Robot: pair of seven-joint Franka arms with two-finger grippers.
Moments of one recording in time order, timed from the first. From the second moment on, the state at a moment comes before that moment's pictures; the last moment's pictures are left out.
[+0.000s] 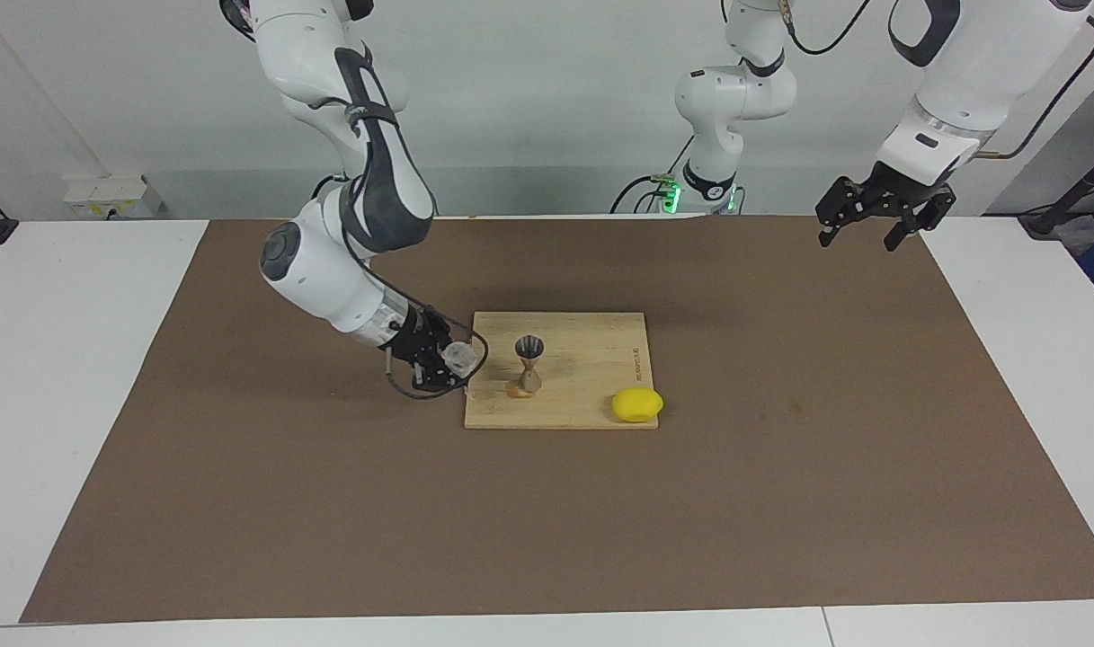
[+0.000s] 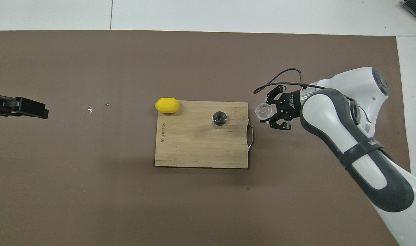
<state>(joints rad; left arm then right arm) -0.01 -0.04 -0.04 -1.62 -0.04 1.59 0.08 0.05 0.29 0.08 -1.94 0.71 2.15 1.25</state>
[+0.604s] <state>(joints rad) -0.01 -0.04 -0.04 -1.62 -0.04 1.59 0.08 -0.16 0.33 0.08 -2.00 0.81 2.04 0.95</state>
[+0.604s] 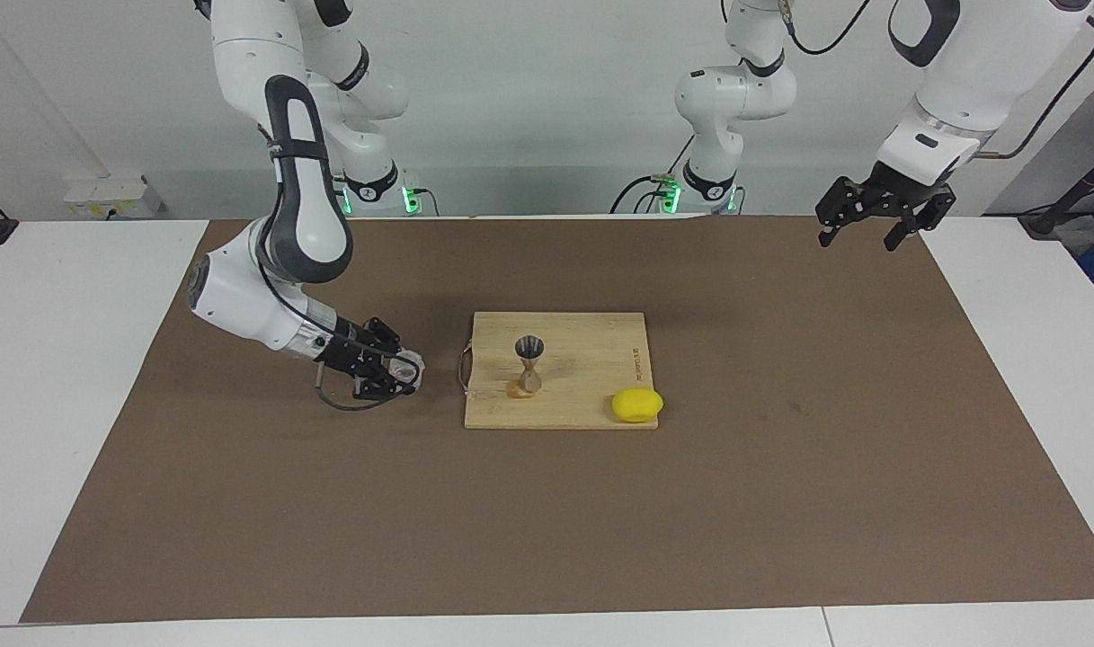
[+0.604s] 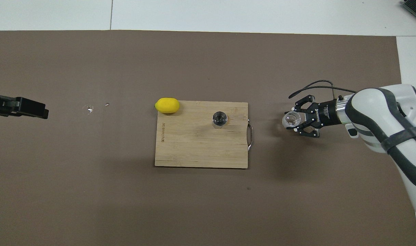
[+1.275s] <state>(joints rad) -0.01 -0.04 -0.04 -1.62 -0.04 1.59 0.08 -0.26 0.38 0.08 -2.03 0.81 2.00 0.82</state>
